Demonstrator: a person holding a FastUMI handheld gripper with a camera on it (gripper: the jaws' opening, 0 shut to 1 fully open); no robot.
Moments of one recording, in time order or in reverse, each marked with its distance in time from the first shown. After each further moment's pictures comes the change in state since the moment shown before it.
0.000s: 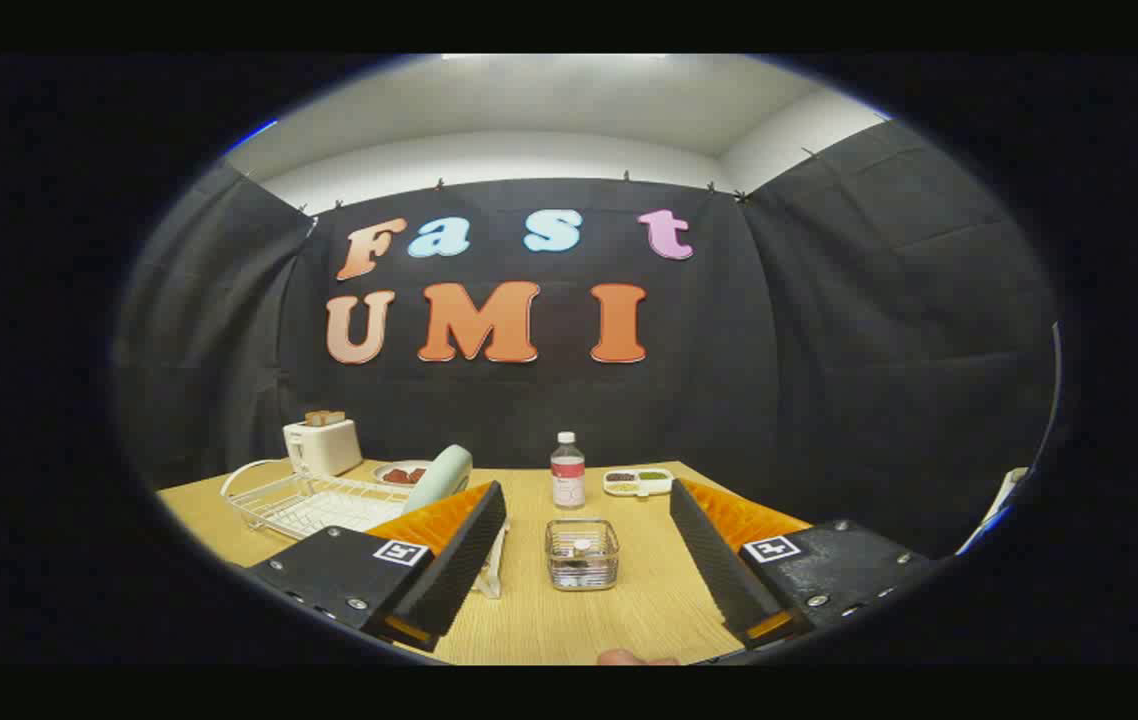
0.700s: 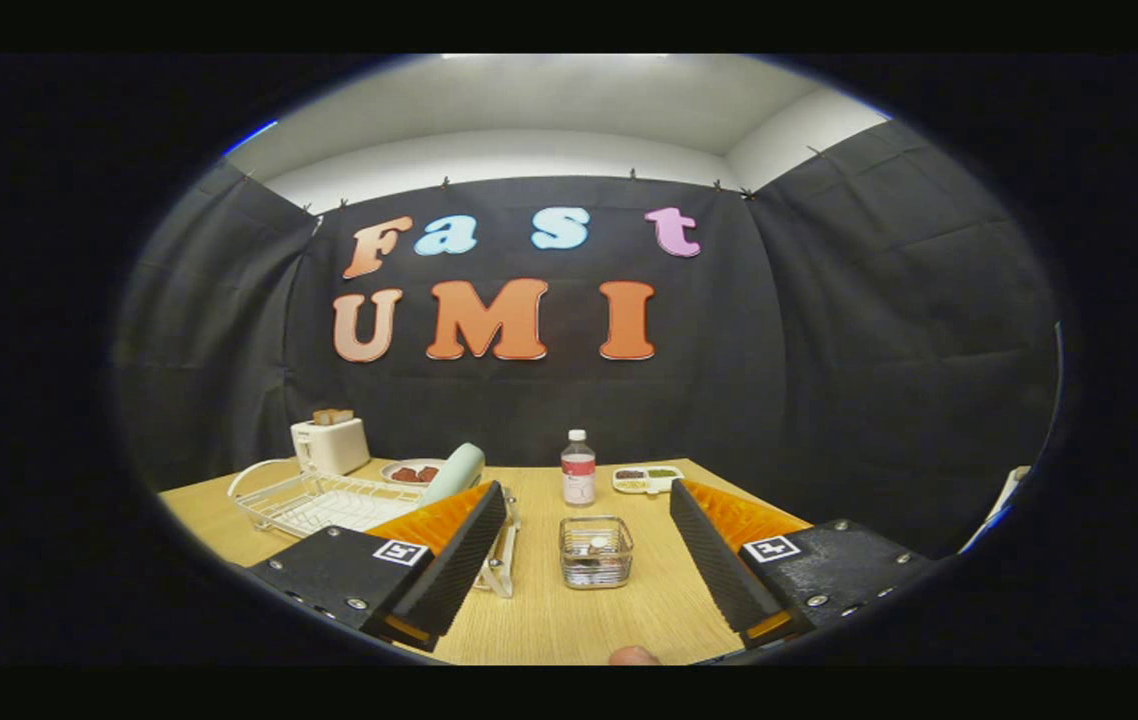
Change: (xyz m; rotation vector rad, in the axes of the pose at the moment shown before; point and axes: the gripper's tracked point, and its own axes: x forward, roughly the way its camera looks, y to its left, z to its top) arm -0.003 0.013 0.005 0.006 0.000 0.023
